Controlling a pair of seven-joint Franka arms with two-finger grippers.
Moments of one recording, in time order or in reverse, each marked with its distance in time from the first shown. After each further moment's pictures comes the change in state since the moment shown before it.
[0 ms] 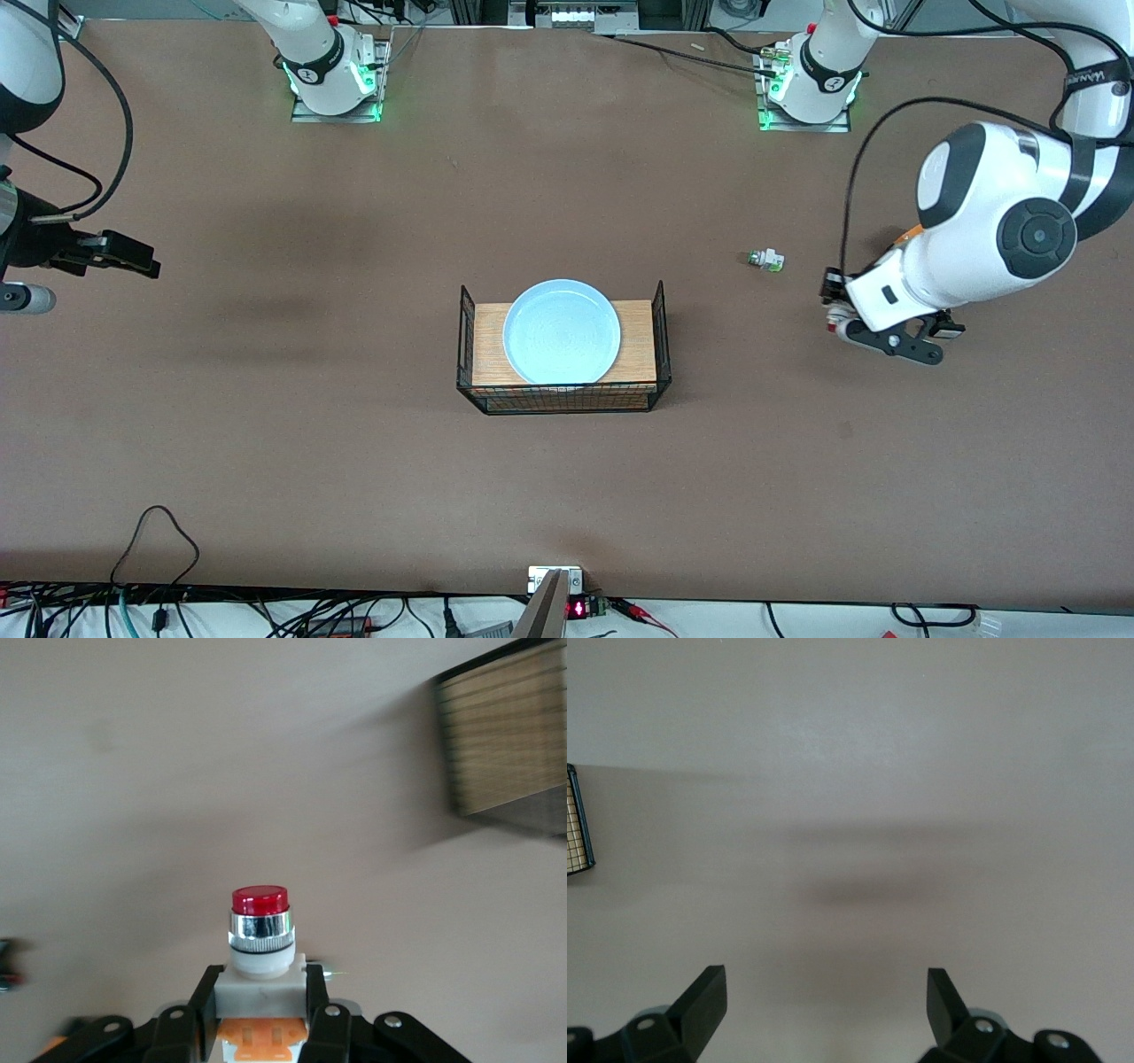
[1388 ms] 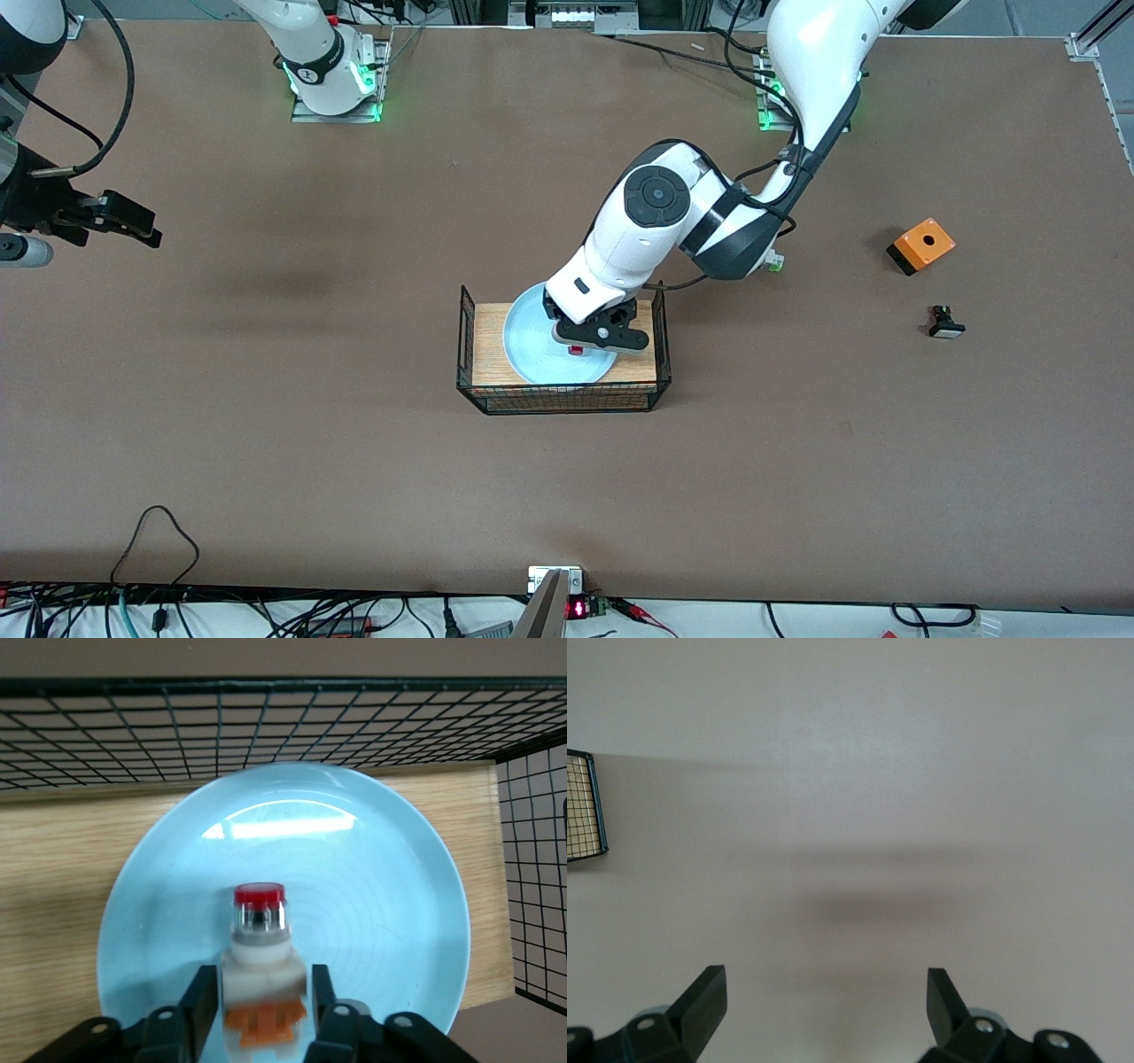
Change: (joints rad) left arm -0.469 0.390 -0.019 0.289 0.151 0.459 -0.635; right arm 0.002 -0.119 0.006 -0.111 0.000 0.019 0.000
